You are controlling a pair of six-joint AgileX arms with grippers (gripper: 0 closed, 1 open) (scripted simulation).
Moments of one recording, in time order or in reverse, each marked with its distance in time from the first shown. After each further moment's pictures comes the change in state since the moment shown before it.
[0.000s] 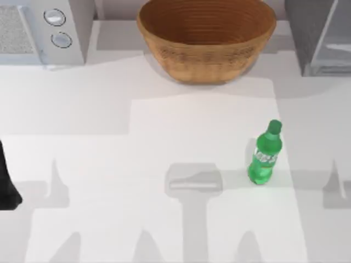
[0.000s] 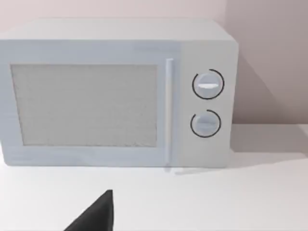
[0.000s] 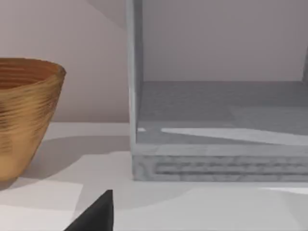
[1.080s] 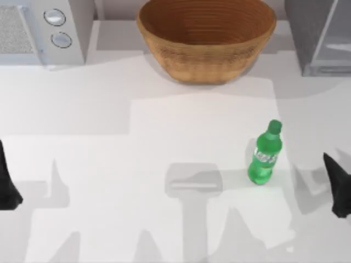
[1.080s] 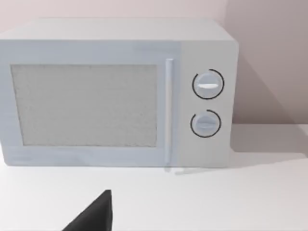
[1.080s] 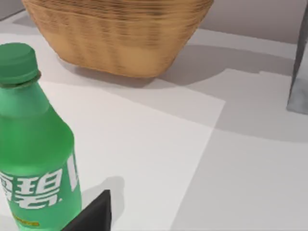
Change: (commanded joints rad) left arm 0.000 0.000 0.000 0.000 0.000 0.000; right arm 0.101 0.996 0.010 0.767 -0.269 -0.071
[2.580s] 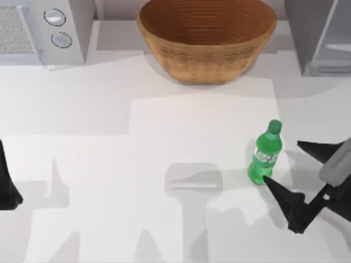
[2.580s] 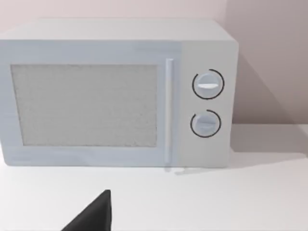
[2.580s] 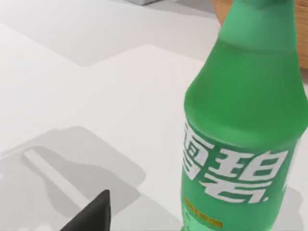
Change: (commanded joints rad) left arm 0.000 0.000 0.000 0.000 0.000 0.000; right arm 0.121 0.935 0.110 0.820 -0.253 -0.032
